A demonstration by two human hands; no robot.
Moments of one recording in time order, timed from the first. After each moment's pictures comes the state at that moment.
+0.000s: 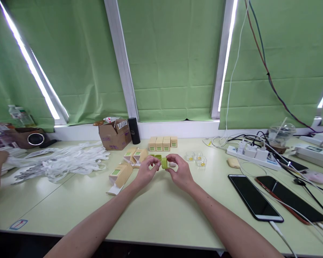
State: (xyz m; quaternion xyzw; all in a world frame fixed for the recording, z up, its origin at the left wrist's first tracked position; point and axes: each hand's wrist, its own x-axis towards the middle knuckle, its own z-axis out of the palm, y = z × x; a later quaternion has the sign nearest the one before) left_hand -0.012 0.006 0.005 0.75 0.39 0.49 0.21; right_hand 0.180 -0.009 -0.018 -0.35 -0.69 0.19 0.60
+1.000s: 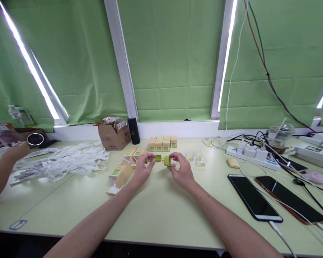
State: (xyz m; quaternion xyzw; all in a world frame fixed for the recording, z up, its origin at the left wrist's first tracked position) left_hand -0.023 0.020 -0.002 0.71 0.42 0.54 0.16; right_hand 0.186 -0.005 -0.019 -0.38 -0.69 0.13 0.60
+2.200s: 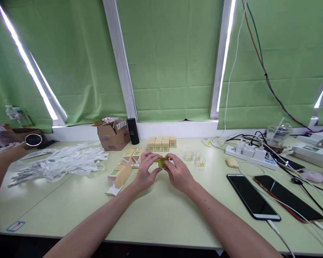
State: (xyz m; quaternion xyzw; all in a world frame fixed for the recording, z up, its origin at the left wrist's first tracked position) left_hand -0.014 0.007 0.001 0.82 0.26 0.51 0.01; right_hand 0.188 -0.008 -0.018 -0.27 -0.82 -0.11 0.49
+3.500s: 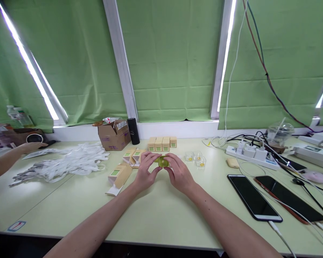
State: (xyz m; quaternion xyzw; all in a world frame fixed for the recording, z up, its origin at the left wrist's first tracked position) left_hand -0.014 0.009 -0.002 0.82 0.26 0.52 -0.01; right_hand 0.186 -0.008 -0.020 -0.27 -0.80 -0.08 0.54
